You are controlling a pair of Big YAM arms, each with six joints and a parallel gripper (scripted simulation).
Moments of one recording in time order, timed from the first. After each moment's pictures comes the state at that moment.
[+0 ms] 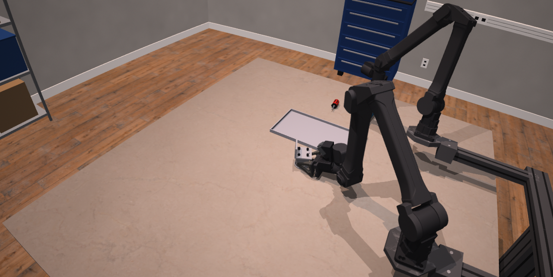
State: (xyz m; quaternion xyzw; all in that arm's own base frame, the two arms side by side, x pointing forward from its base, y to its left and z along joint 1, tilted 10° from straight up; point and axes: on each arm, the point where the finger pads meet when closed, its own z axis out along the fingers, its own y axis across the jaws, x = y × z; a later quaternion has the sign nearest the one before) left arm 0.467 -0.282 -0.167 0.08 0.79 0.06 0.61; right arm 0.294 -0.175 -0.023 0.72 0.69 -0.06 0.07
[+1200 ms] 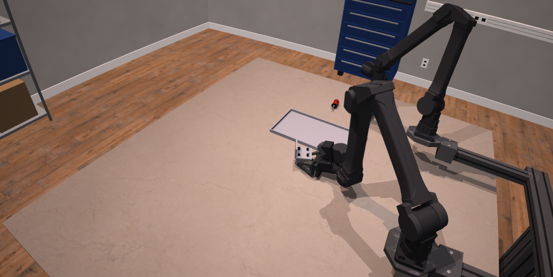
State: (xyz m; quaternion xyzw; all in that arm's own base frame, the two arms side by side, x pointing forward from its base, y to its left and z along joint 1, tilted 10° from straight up) left arm 0.467 -0.281 -0.167 0.08 0.79 0.06 0.61; right arm 0.294 -0.175 -0.023 0.72 0.69 -0.06 0.07
